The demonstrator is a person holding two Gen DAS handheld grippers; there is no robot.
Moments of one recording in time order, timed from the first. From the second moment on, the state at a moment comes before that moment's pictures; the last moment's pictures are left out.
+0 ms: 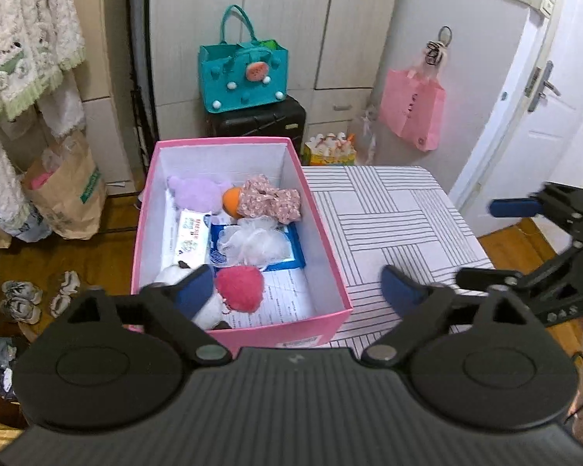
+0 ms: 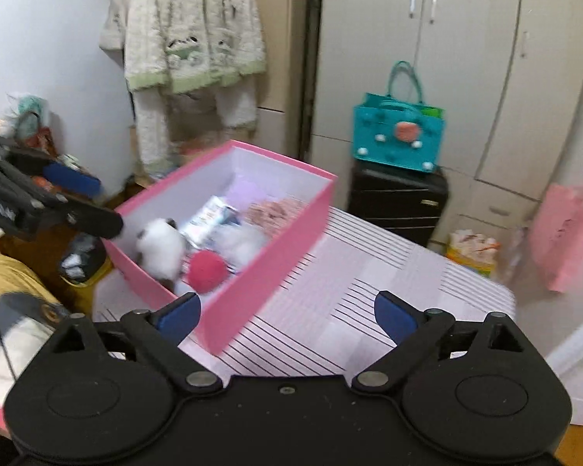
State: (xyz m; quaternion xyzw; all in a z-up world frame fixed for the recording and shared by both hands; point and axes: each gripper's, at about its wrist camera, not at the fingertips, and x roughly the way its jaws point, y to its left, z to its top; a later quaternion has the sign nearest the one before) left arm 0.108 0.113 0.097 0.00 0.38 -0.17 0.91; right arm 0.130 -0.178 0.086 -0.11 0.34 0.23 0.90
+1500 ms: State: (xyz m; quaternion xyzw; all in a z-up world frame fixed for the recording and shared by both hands) left arm 0.049 0.043 0.066 0.06 0.36 -0.05 0.93; right arm 0.049 -0.226 0.072 -0.02 0.31 0.08 0.95
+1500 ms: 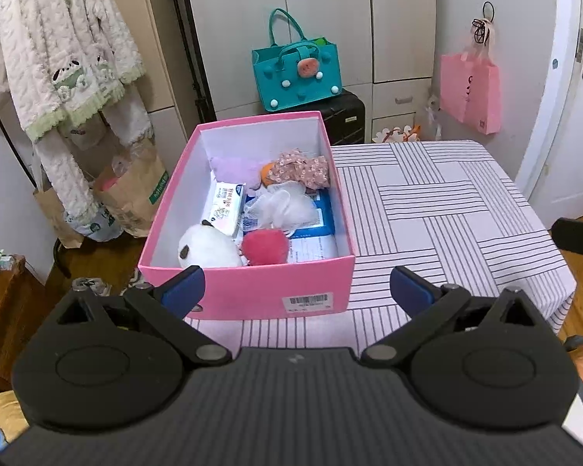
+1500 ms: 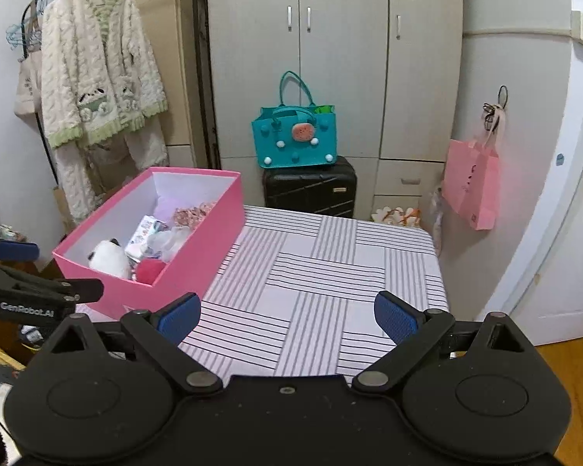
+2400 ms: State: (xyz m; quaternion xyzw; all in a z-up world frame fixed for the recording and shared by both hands) left arm 0.037 0.031 0.072 0.05 0.33 -0.07 0.94; right arm 0.035 -0.233 0.068 -0.02 0.27 0.06 0.96
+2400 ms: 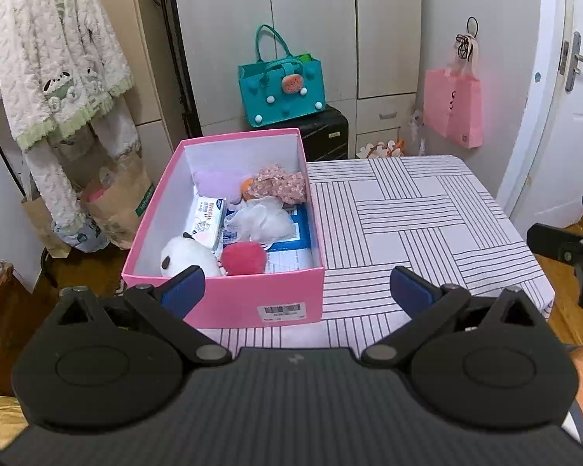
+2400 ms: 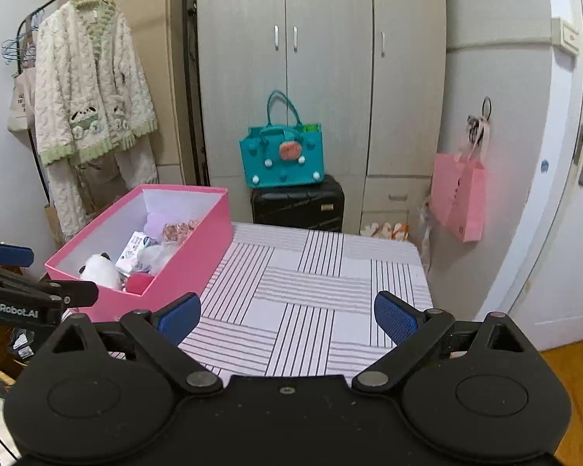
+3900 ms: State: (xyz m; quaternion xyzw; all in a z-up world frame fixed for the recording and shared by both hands) left arm 0.009 0.033 0.046 0.03 0.28 -0.04 0.96; right arm 0.008 -0.231 0.049 0.00 0.23 0.04 0.97
